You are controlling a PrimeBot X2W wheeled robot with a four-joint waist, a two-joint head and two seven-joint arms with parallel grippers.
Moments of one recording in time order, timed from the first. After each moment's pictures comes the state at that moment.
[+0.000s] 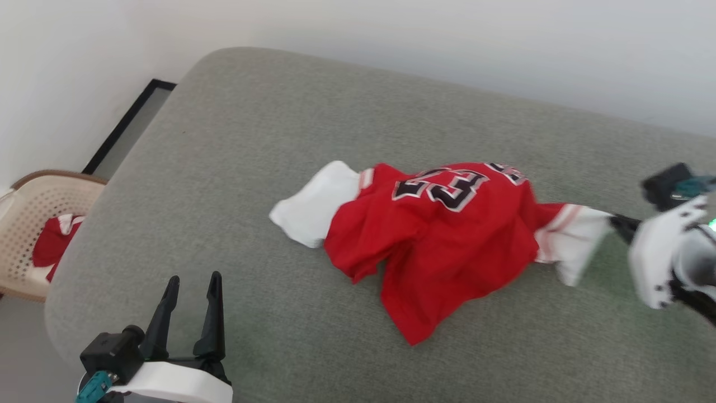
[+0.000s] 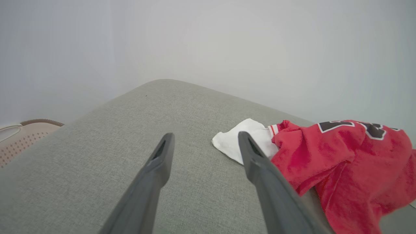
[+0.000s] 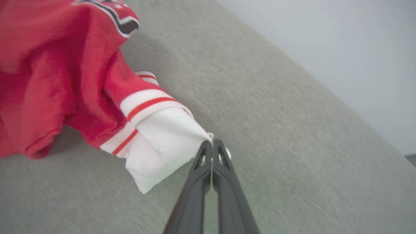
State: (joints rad) left arm 0.01 0.11 -0.04 0.18 -0.38 -0.13 -0.26; right arm -0.62 -0.70 0.70 0.52 0.71 0.13 0.28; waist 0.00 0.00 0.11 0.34
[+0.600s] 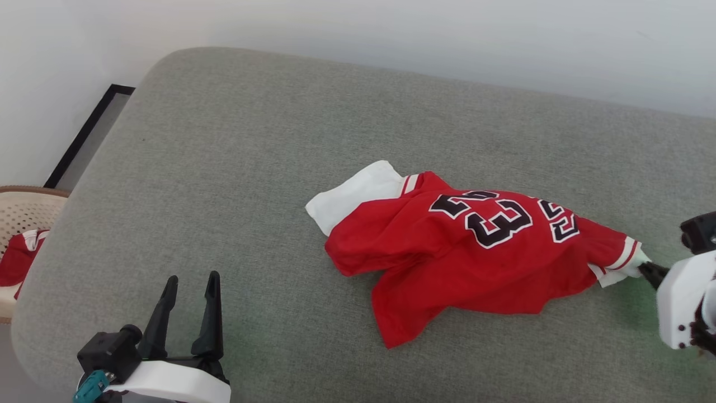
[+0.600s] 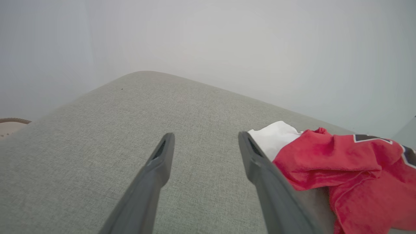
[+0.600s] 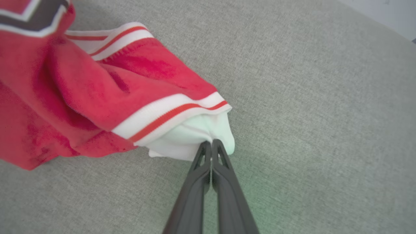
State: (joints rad) left arm 0.00 0.12 -0.04 0.18 -0.40 -0.13 -0.26; right arm -0.36 -0.69 0.39 0.46 0.65 0.13 0.36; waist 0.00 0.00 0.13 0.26
